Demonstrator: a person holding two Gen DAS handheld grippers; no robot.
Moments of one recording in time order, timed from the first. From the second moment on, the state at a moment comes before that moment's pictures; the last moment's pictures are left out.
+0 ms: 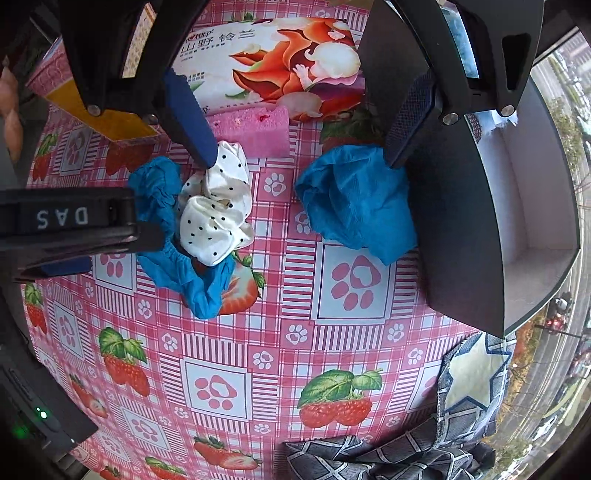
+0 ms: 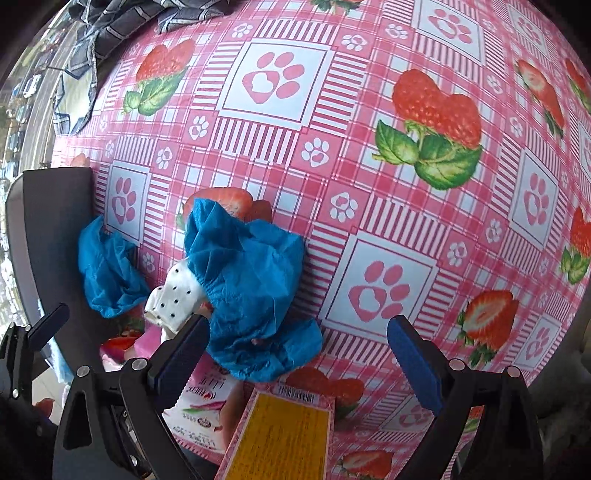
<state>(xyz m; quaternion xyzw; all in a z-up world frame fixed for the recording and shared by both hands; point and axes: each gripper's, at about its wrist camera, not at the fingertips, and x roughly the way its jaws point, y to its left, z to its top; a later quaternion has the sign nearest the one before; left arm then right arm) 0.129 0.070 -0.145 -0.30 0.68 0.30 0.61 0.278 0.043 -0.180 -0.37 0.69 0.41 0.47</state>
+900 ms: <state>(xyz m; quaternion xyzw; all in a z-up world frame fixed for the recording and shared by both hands) 0.215 0.086 -0.194 -0.24 0.71 0.30 0.59 0.383 -0.056 -0.229 -0.37 0.68 0.30 0.56</state>
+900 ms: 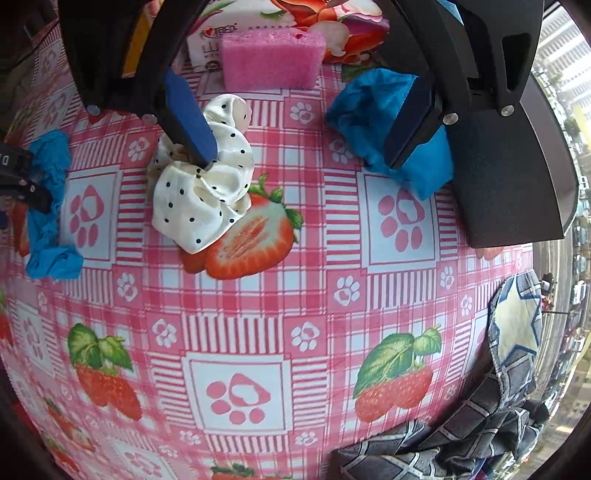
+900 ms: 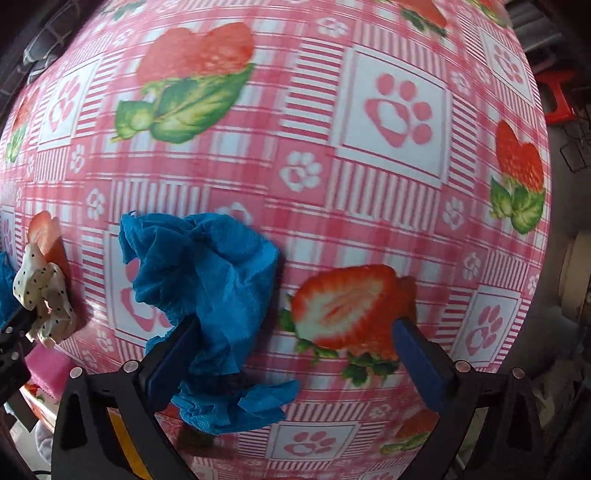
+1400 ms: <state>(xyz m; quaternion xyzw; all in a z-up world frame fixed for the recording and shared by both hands) 0.254 0.072 -0.202 -0.25 0.71 0.24 0.61 0.378 -0.122 -0.154 -0.25 0.66 0.38 0.60</state>
